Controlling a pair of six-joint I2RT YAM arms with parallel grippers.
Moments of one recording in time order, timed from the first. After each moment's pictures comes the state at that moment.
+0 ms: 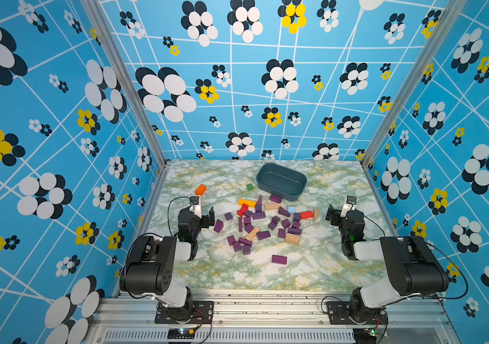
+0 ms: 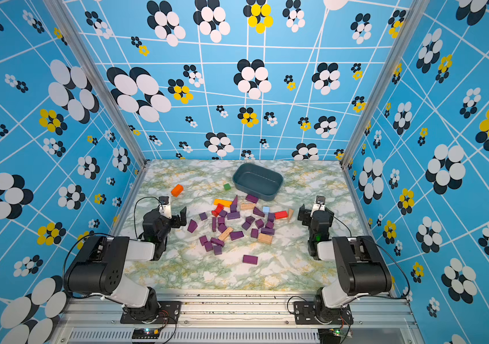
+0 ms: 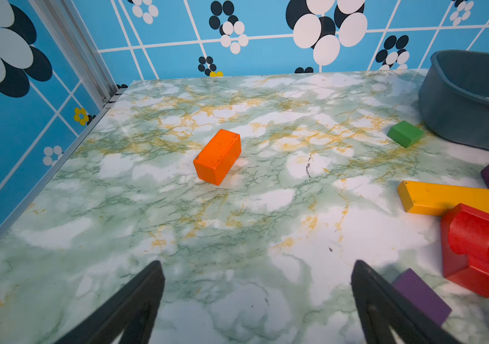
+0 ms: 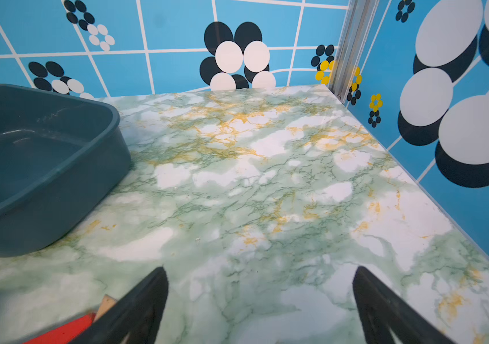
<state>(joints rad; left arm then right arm) -0.03 1.55 0.34 0.89 0.04 0.03 0.04 1.55 0.35 0.88 0.26 0.04</state>
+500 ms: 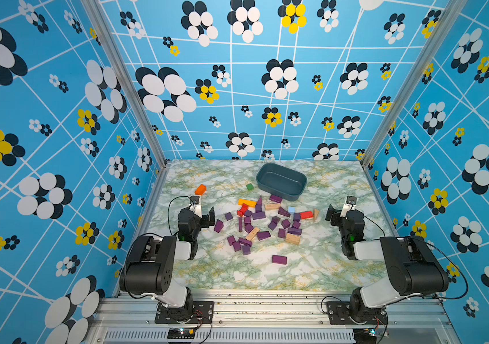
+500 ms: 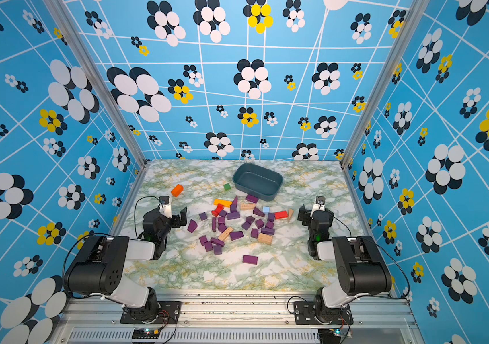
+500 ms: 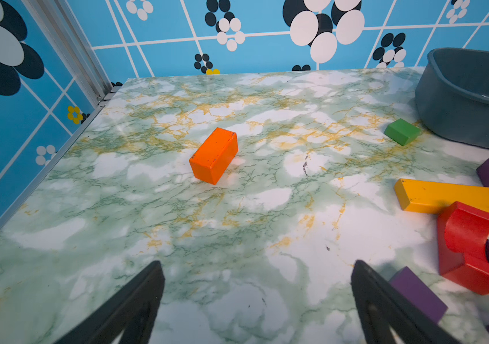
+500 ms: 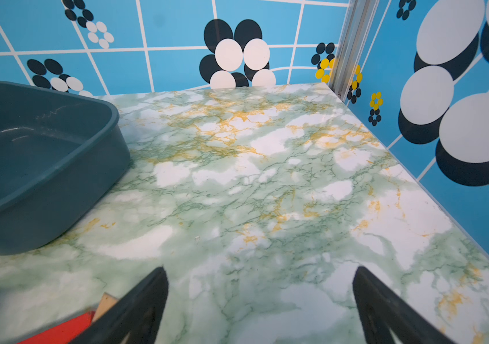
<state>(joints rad) -0.02 1.55 0.35 0.87 0.06 0.03 0.04 1.55 0.35 0.88 0.26 0.04</state>
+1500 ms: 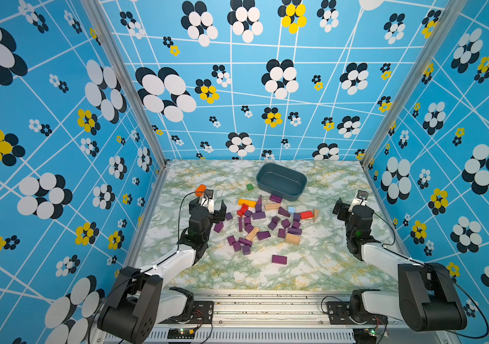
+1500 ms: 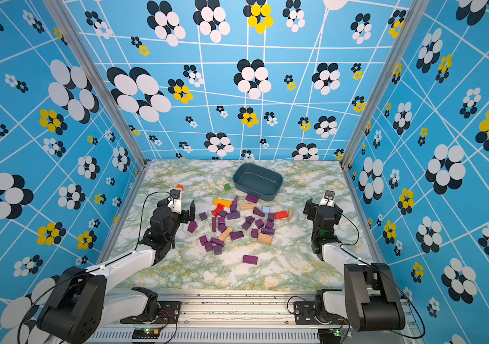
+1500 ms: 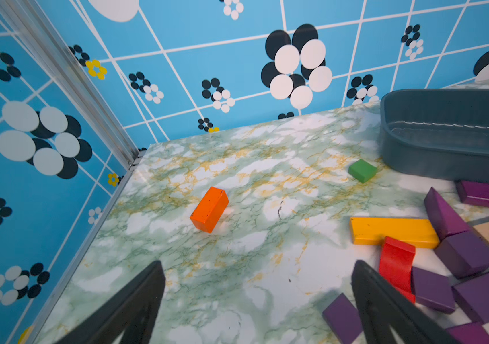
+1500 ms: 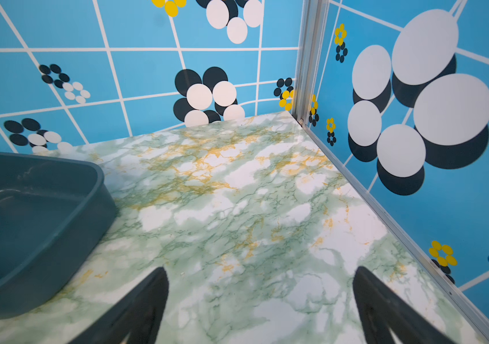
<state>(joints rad) -0.33 1.20 0.48 0.48 -0.30 0.10 0.04 1.28 0.46 0.53 0.35 0.10</state>
